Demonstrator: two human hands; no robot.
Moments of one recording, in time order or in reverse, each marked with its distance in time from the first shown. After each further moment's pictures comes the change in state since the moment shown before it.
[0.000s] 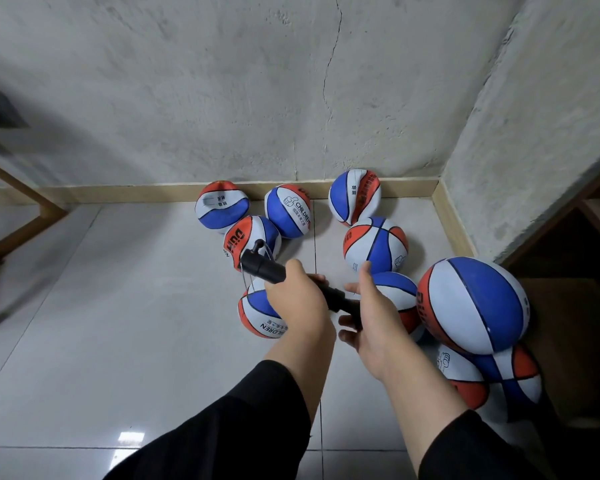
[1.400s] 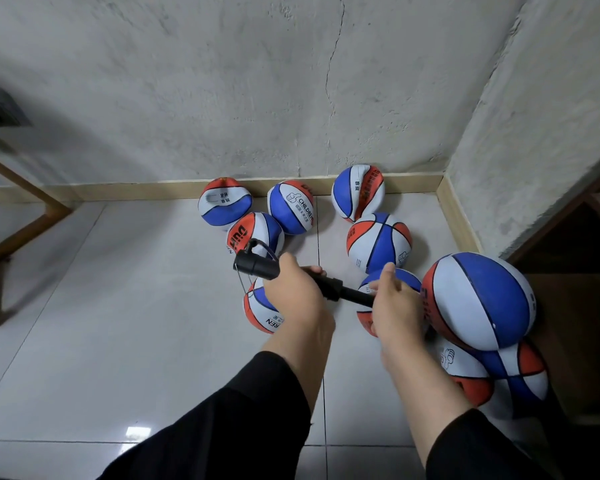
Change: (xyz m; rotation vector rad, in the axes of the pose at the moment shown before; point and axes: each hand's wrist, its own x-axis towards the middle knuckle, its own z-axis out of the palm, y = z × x) left_hand 0.009 0.003 -0.001 -0.100 -0.006 -0.085; right_hand 0.010 0.001 -0.013 -0.267 0.340 -0.306
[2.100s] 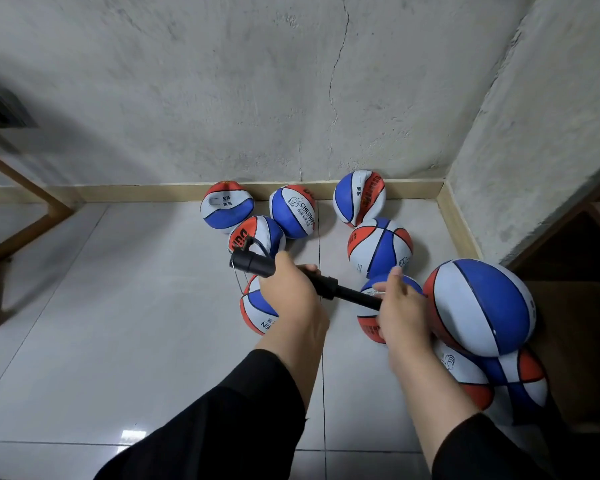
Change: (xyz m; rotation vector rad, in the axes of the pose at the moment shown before) left_hand 0.004 0.013 0.001 0.018 -0.013 0.000; right_hand 0.005 0.003 -0.005 0.011 0.009 -0.042
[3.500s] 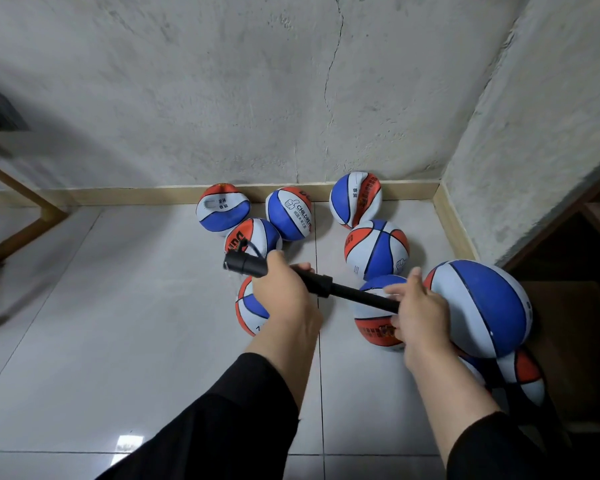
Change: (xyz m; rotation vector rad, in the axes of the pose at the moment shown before) left_hand 0.001 0.008 0.003 0.012 0.007 -0.005; right_hand 0.013 -0.001 -0.020 0.096 0.041 0.074
